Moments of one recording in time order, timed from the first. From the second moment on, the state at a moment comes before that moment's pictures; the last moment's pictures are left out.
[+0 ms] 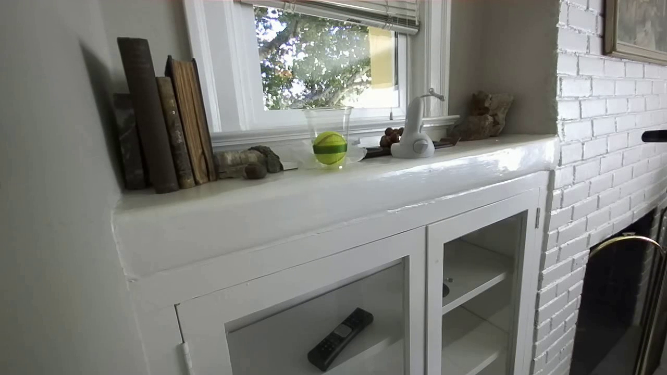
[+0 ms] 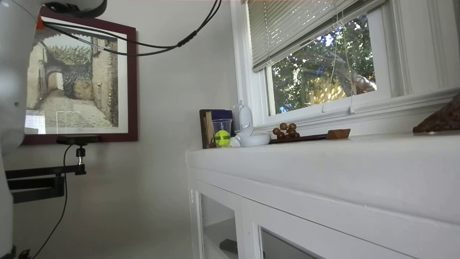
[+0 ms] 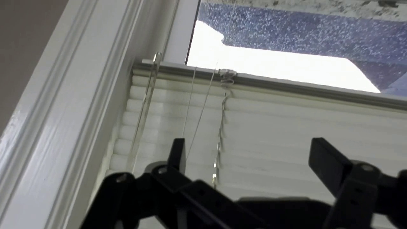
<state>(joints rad) 0.06 0.13 -0.27 -0.98 0.01 1.99 -0.17</state>
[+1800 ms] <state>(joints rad) 0.00 -0.25 -0.17 -2.05 -0.09 2.70 -0.16</state>
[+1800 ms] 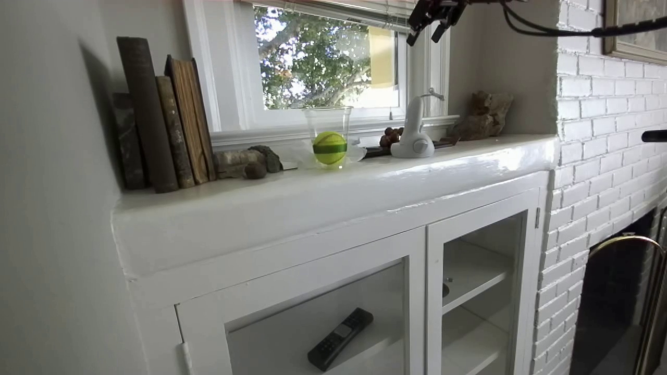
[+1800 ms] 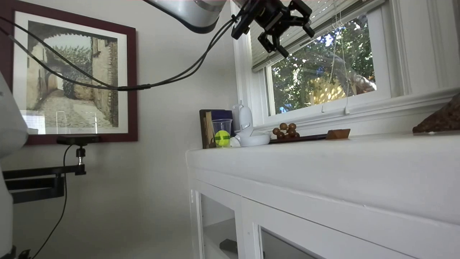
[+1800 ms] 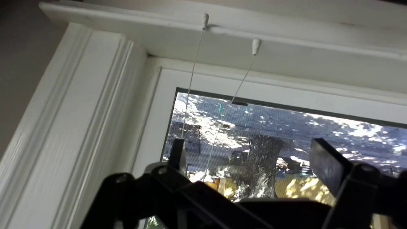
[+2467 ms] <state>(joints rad) -0.06 -0.17 -0.16 -2.15 -0.09 2.98 -0.15</state>
